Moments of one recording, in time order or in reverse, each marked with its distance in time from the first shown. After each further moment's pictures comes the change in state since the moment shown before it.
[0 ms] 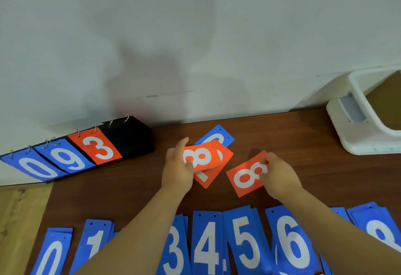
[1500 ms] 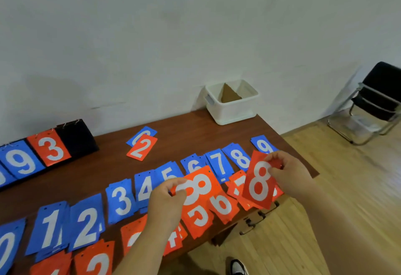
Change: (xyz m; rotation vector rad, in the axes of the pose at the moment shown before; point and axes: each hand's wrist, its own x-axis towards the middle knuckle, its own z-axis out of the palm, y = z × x) left_hand -0.384 0.038 -0.028 -0.596 -0.278 0.163; right_hand -0.409 0.194 -0.103 0.444 0.509 0.031
